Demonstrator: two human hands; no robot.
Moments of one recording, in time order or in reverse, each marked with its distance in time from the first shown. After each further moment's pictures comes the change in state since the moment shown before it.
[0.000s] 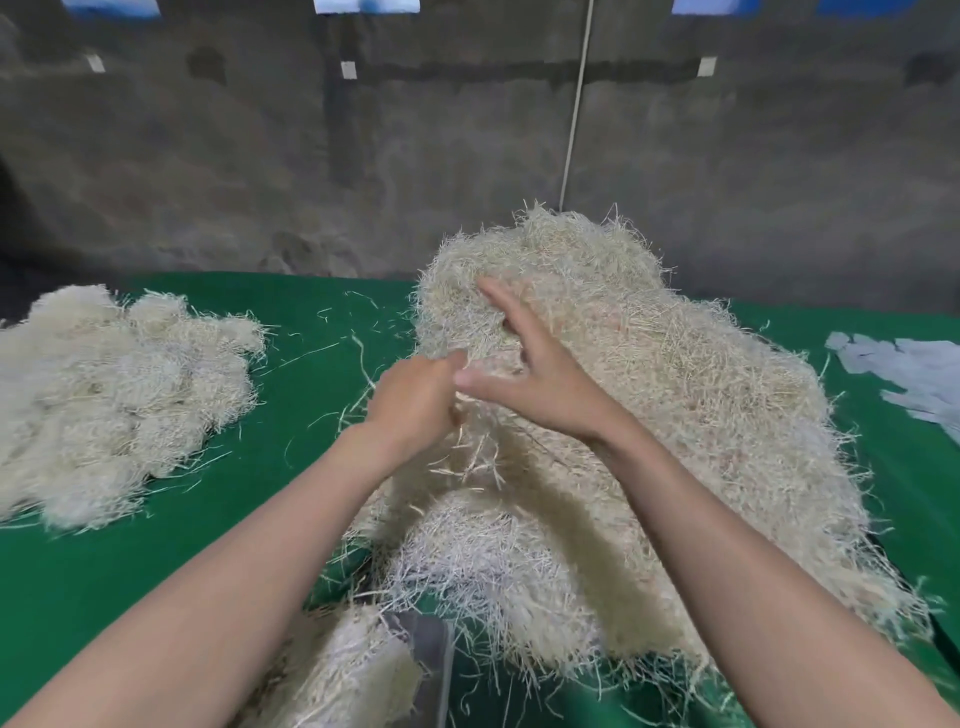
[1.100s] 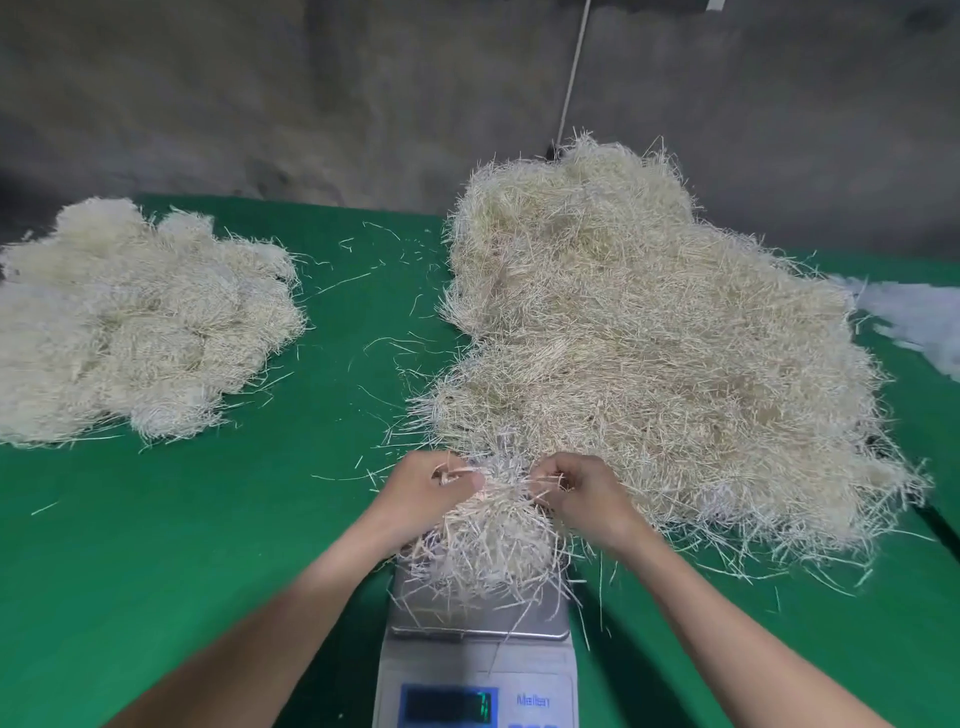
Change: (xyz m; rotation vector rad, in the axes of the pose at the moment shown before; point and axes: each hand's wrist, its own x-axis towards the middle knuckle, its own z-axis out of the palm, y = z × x) left_hand -0.198 -0.097 0.017 -0.803 -0.447 -0.464; right_hand -0.115 0.021 0.176 0.004 0.064 0.625
